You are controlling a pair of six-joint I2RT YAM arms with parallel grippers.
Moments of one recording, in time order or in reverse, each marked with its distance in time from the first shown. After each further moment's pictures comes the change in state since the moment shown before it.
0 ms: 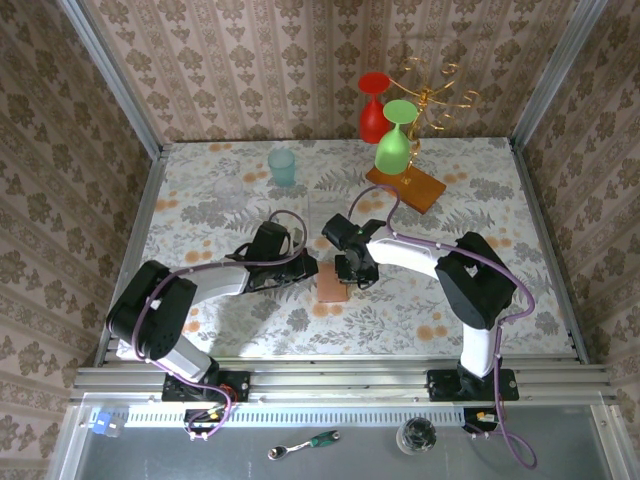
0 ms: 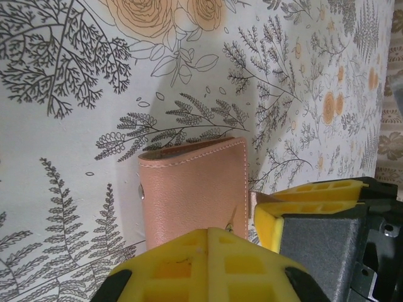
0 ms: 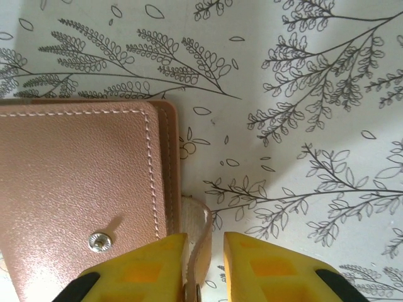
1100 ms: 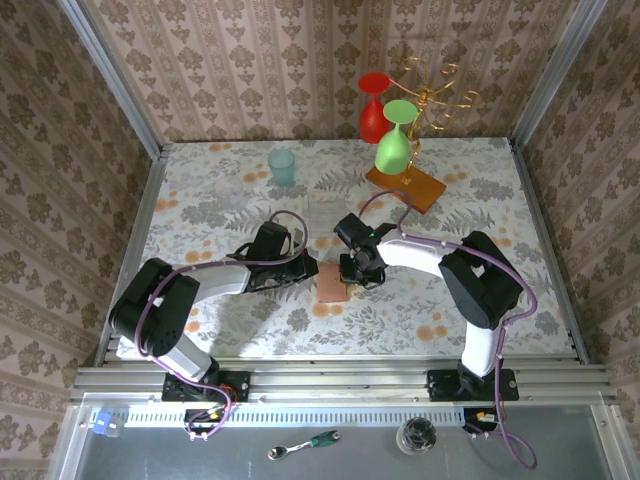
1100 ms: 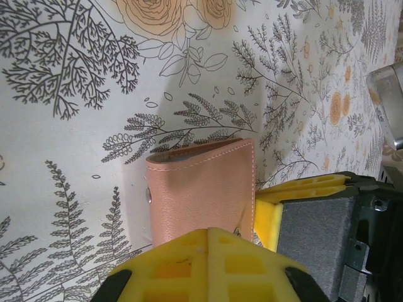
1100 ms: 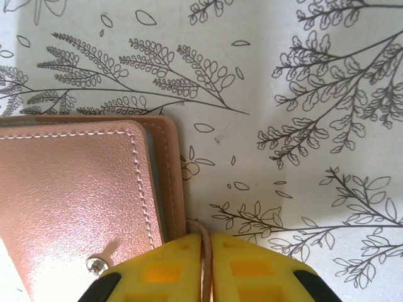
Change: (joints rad) left arm 0.000 0.019 0.005 0.001 0.000 0.000; right arm -0.061 -0.031 -0.114 0.161 -0.129 0.007
